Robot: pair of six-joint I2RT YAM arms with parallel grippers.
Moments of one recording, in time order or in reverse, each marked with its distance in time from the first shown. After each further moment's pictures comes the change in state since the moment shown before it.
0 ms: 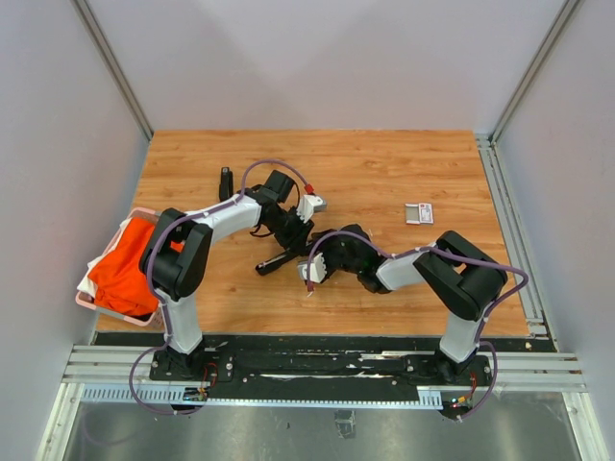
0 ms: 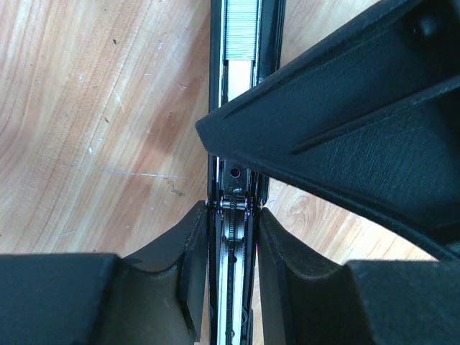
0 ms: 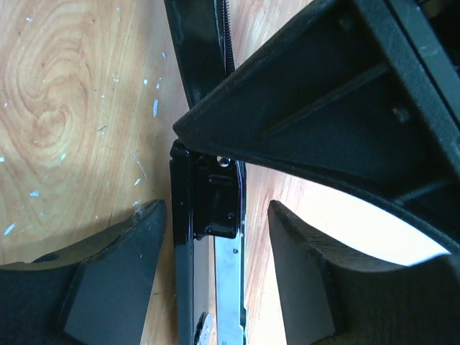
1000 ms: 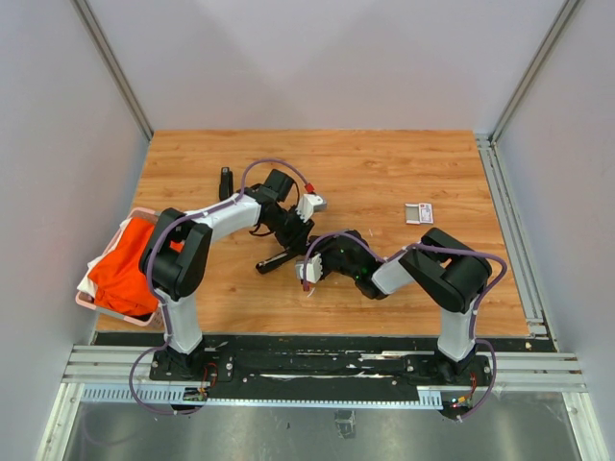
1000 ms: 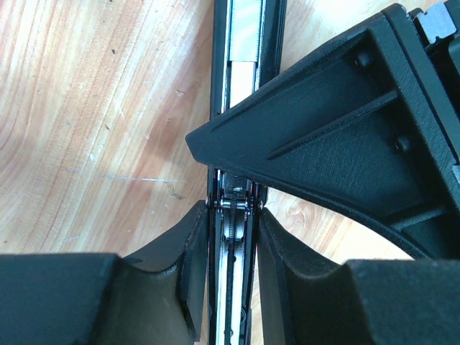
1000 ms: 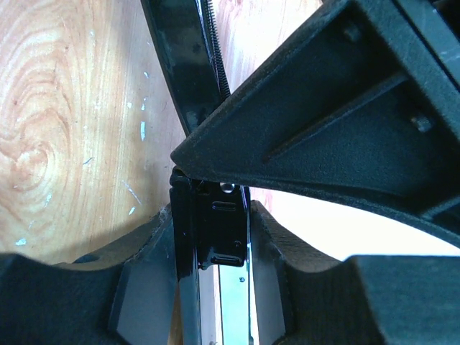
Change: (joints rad) left arm 0.003 0.001 0.006 -0.002 0.023 0.017; right arm 0.020 0.097 -0.023 0.217 0.054 0.089
